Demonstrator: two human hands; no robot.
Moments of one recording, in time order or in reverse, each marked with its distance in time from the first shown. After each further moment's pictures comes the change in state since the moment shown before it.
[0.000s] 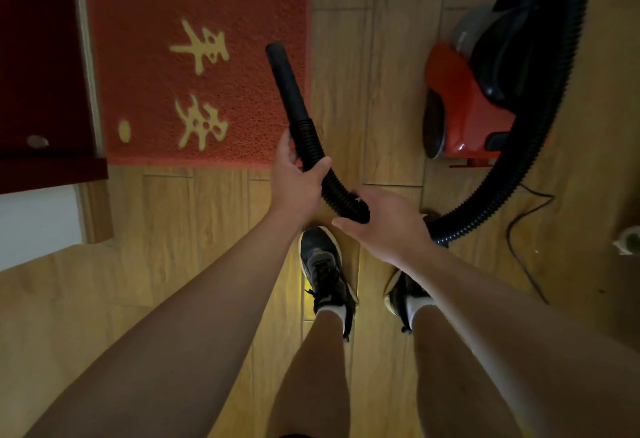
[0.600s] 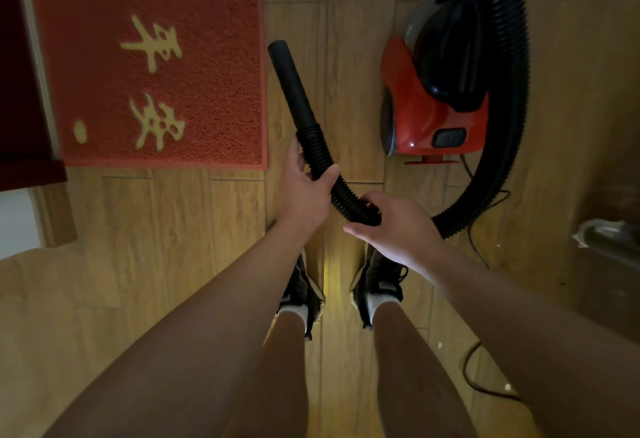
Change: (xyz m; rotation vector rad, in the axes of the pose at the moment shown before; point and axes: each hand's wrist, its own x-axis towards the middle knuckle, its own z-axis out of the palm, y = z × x) left_hand -0.027 -0.006 0.103 -0.025 -0.071 -0.060; right_hand -0.020 0.089 -0.058 0.026 -0.114 0.129
